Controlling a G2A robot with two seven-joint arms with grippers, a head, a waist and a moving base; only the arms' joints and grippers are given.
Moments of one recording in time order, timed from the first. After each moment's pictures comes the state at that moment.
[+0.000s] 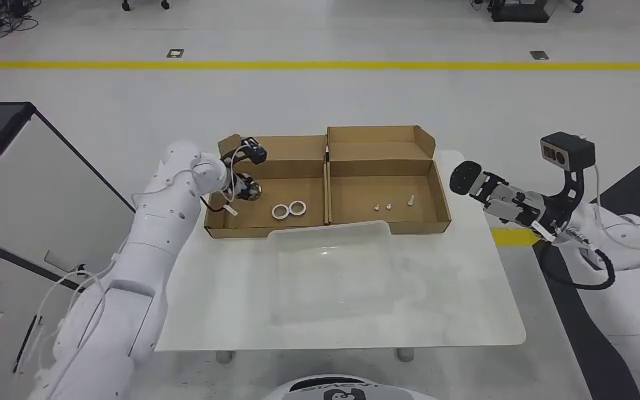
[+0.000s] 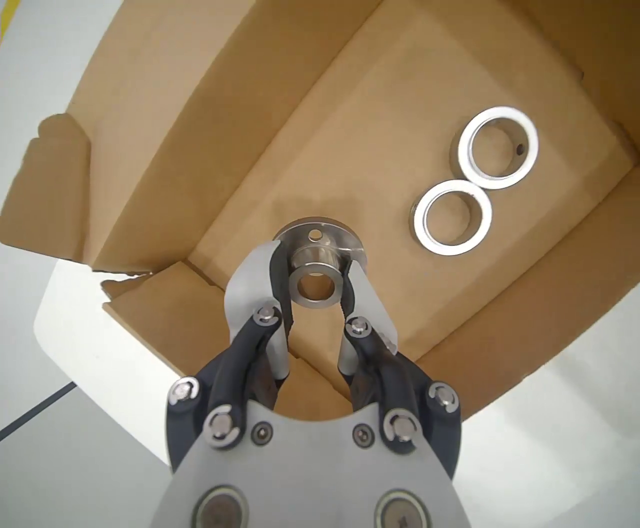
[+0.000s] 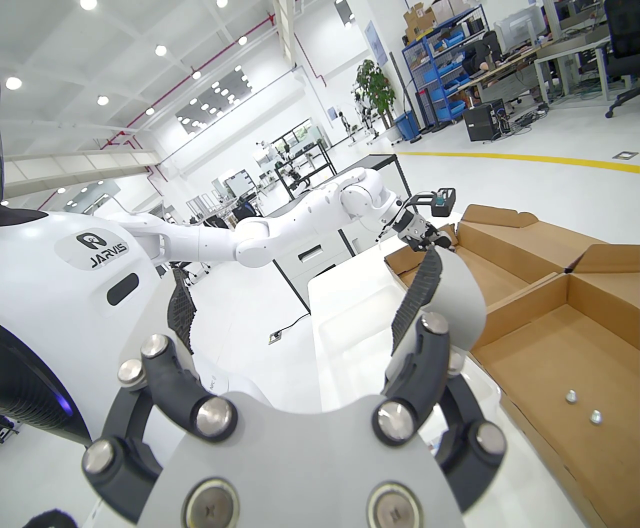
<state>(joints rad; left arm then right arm) 0.69 -1.29 -1.07 -0.77 1.24 -0.71 -0.92 -1.48 -0.74 1.55 -1.71 0.60 -0.84 0.98</state>
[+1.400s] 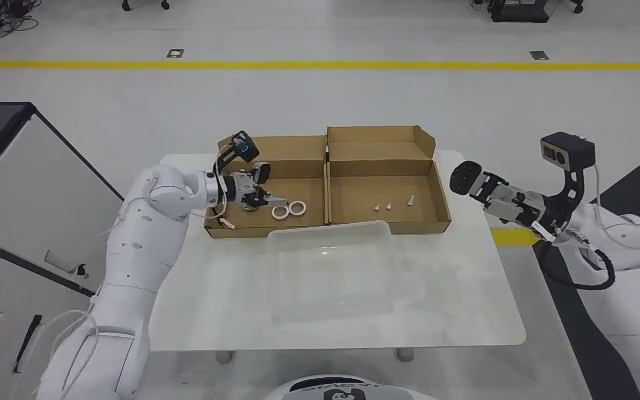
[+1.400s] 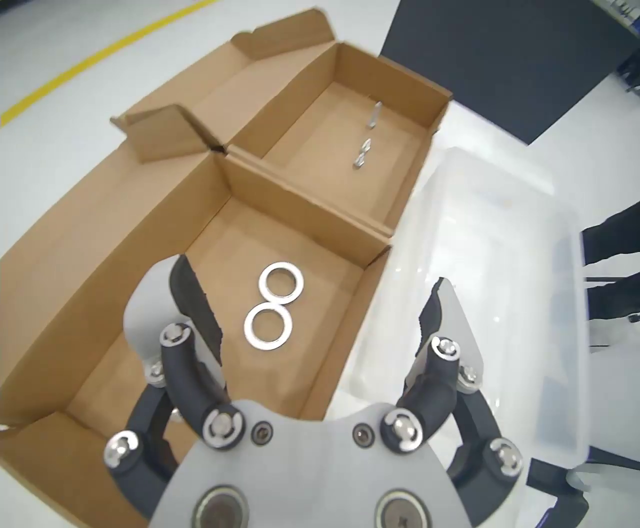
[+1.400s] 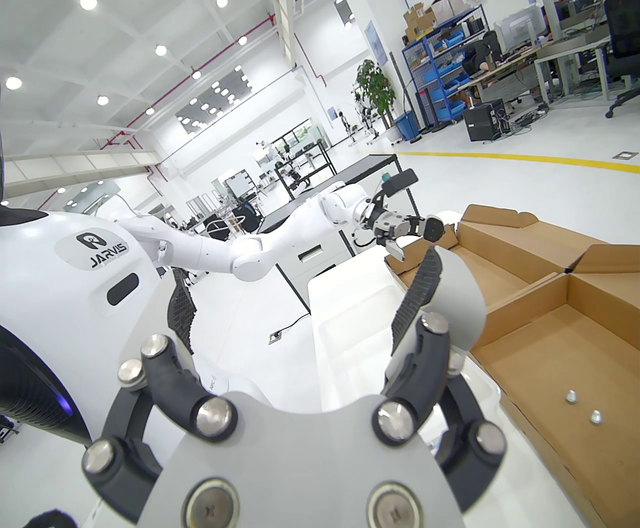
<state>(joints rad) 1.00 -1.18 -1.31 -1.22 0.59 -0.96 -0.87 -1.48 -0.74 1.55 -1.71 0.60 -0.84 0.98</state>
